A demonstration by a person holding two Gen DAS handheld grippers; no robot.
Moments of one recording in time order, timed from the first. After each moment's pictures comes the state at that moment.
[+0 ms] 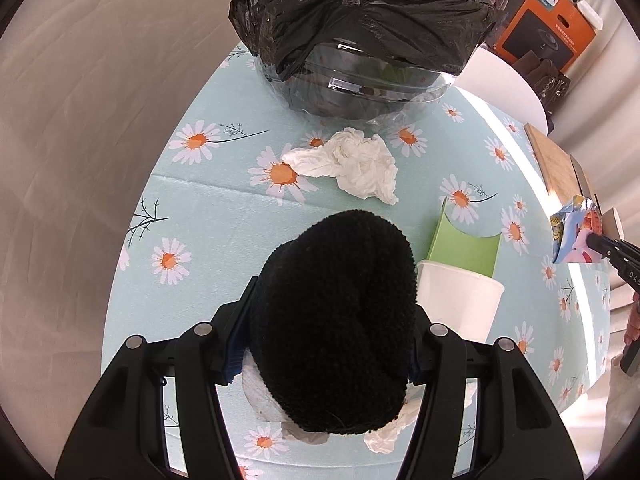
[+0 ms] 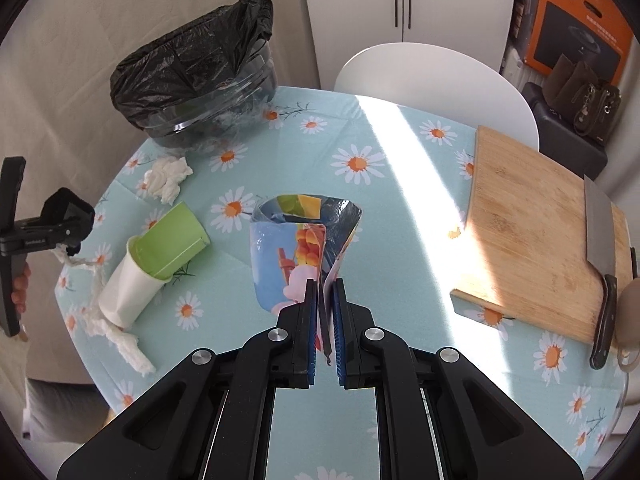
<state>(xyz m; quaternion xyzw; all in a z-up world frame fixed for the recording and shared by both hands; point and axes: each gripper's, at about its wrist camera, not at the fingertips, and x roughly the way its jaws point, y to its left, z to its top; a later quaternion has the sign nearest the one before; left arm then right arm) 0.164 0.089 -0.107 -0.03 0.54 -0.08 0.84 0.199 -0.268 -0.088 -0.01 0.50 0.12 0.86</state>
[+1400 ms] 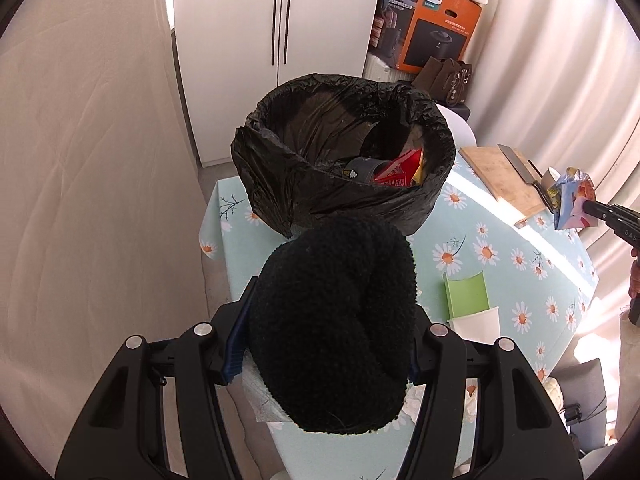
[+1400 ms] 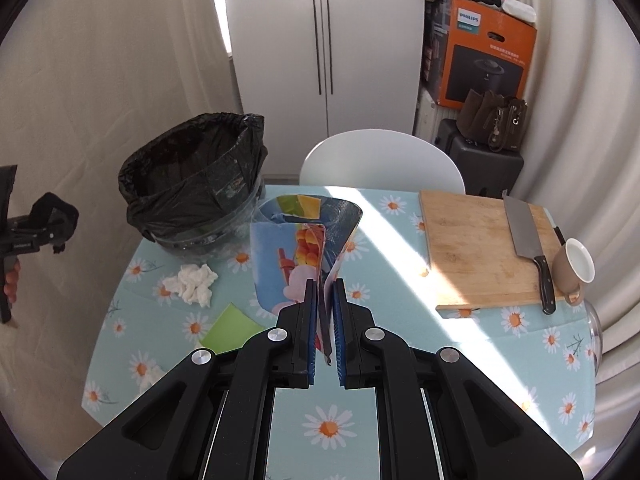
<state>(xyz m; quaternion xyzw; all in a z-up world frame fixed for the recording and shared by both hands) 0.262 0.179 0.018 0.10 0.43 -0.27 0.86 0.161 -0.176 0.032 0.04 0.40 -0.04 0.91</state>
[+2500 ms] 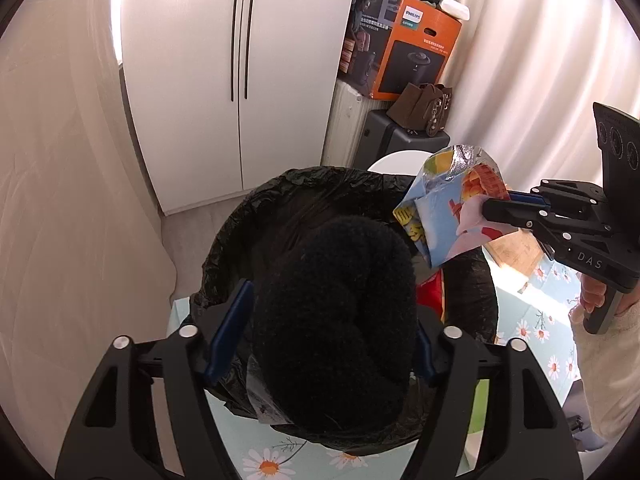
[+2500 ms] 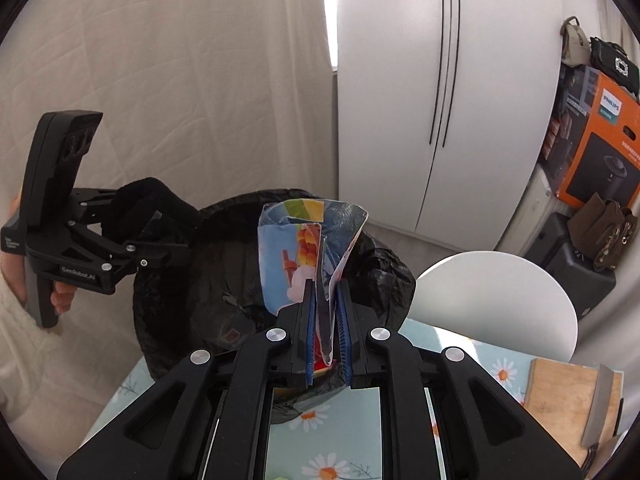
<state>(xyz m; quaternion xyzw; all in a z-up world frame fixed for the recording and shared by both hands) 0.405 0.096 0.025 0.09 0.39 -0.33 0.86 0.400 -0.077 0.045 -0.03 0.36 0.13 0.92</state>
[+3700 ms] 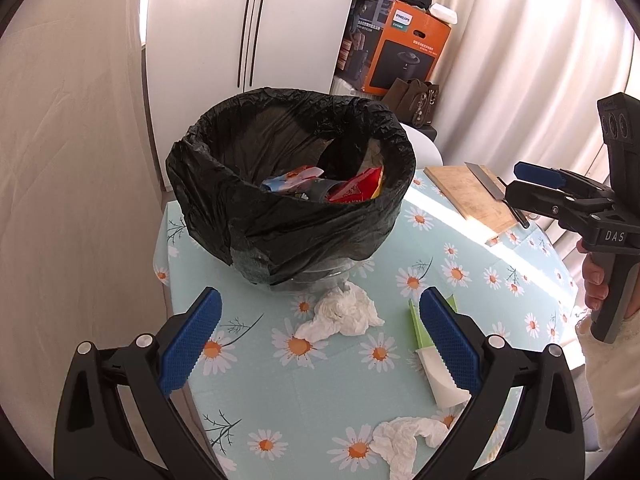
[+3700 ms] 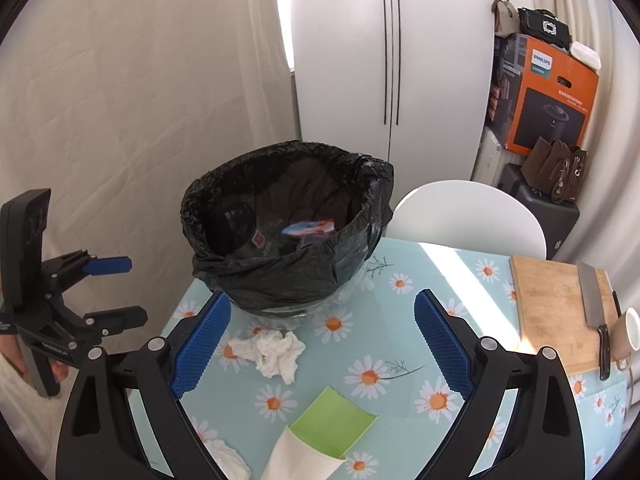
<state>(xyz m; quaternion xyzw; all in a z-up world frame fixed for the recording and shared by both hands) 0.251 0.150 -0.014 0.06 0.39 -0.33 0.86 0.251 -0.068 0.030 0.02 0.37 0.03 0.93</state>
